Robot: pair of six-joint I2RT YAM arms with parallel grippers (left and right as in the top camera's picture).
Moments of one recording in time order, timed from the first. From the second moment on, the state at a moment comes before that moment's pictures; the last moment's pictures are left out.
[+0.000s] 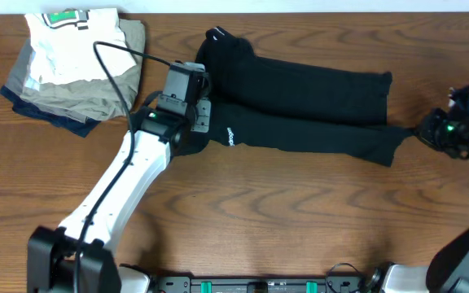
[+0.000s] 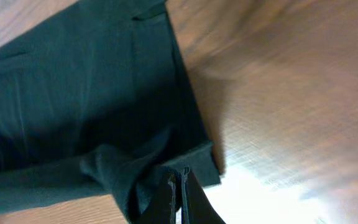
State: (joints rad) left arm -0.35 1.55 1.17 -0.57 -0.15 -0.15; right arm -0.44 1.58 1.16 -0.77 -0.36 0.15
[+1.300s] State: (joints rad) left arm -0.29 1.86 1.17 -0.11 -0.17 -0.08; right arm -0.37 1.89 1.17 -0.39 -0.34 0.17
